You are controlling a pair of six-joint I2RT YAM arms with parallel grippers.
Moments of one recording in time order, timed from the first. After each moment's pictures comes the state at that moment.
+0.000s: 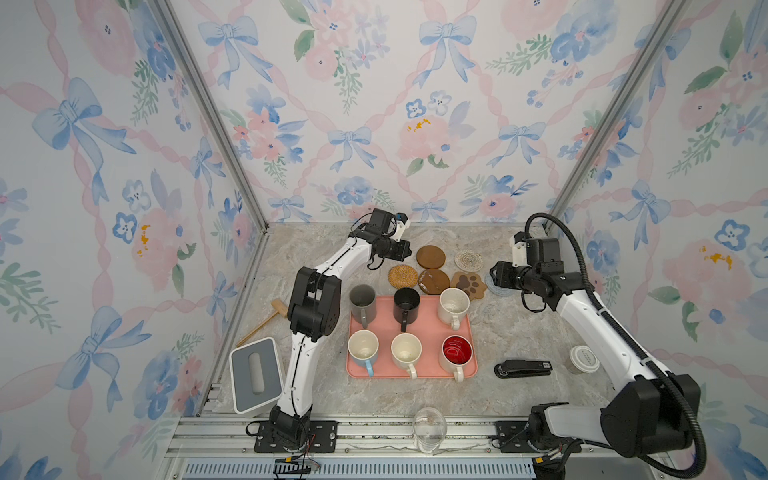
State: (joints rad) left arm -0.41 2.30 1.96 -0.52 0.43 -0.08; right arm 0.14 1.33 1.12 -0.58 -0.08 0.22
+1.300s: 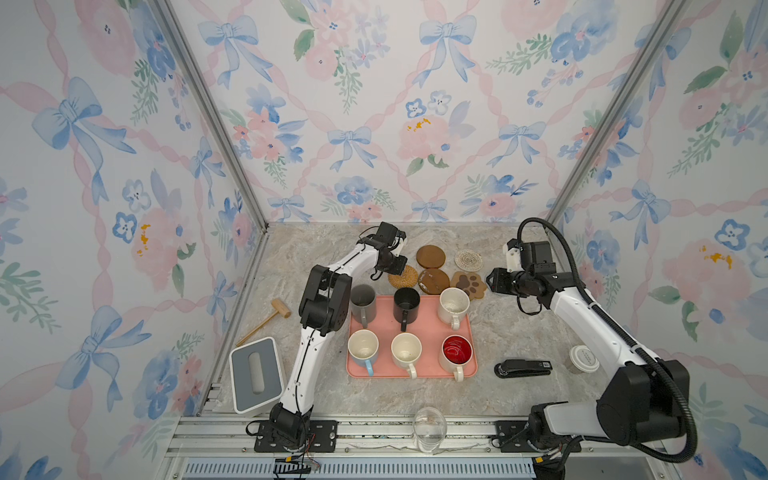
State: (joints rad) left arm -0.42 2.41 1.98 -0.60 0.22 -0.04; right arm 0.14 1.38 1.09 -0.59 -0.14 0.23
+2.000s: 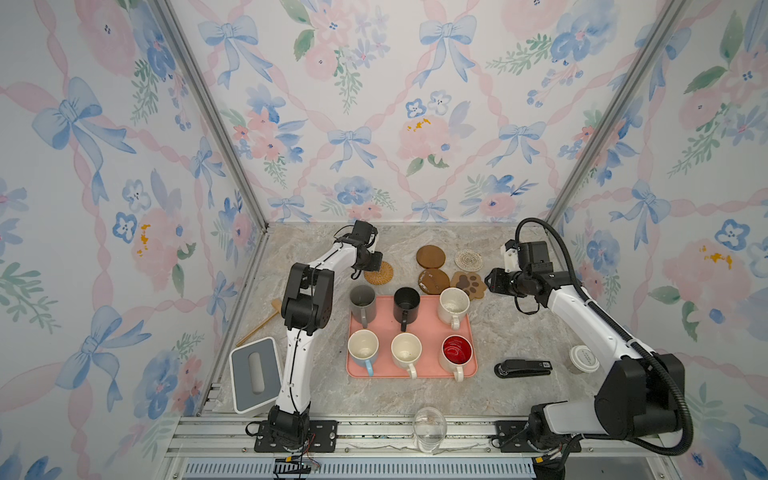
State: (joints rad) left arm -0.28 2.32 1.82 -0.54 0.13 -0.08; right arm 0.14 1.40 1.09 -0.58 -0.15 0.25
